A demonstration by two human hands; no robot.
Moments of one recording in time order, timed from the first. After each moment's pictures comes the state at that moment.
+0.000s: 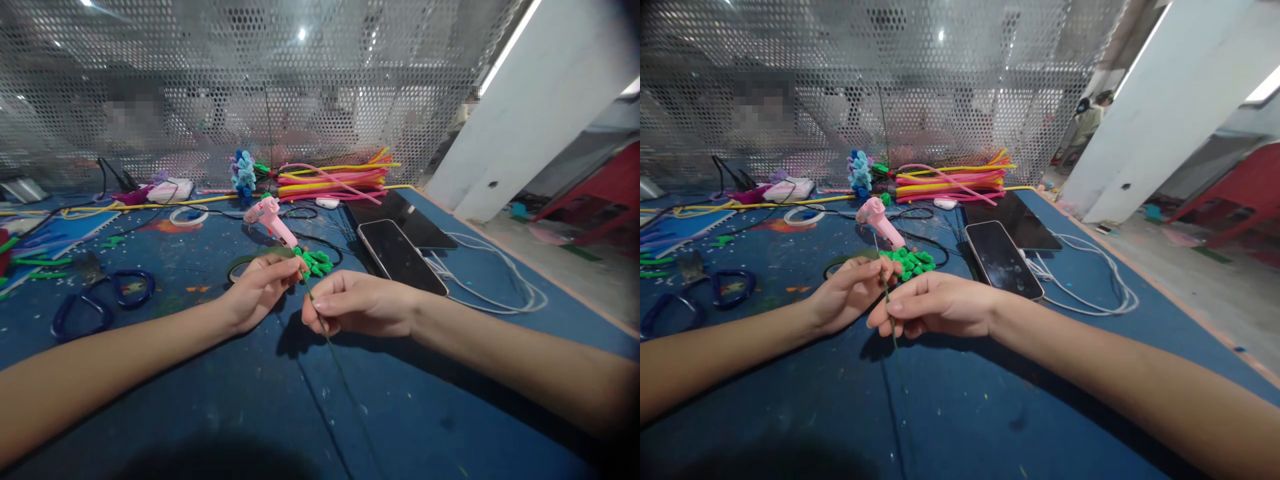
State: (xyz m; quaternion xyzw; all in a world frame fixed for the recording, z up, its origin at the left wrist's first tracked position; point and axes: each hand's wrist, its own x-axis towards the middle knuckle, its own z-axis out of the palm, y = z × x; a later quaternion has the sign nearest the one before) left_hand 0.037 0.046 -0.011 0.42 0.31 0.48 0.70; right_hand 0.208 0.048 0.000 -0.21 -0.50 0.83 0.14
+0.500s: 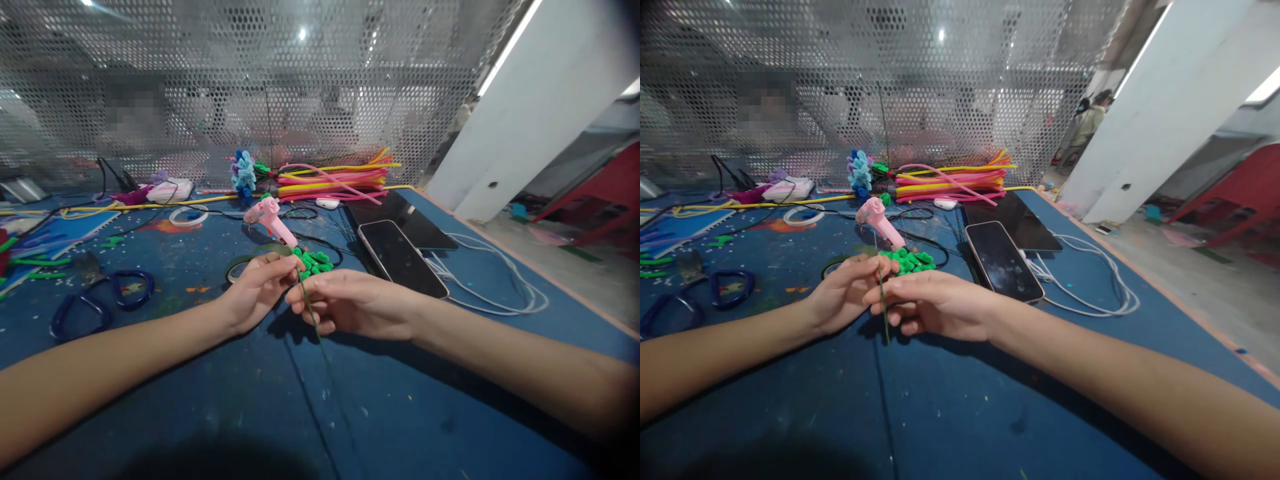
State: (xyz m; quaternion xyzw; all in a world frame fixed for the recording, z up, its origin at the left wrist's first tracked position) left_hand 0.035 0.047 -0.010 0.40 0.32 0.47 0.72; right_hand 0.200 0.039 0.003 -0.25 -0.44 0.84 0.20
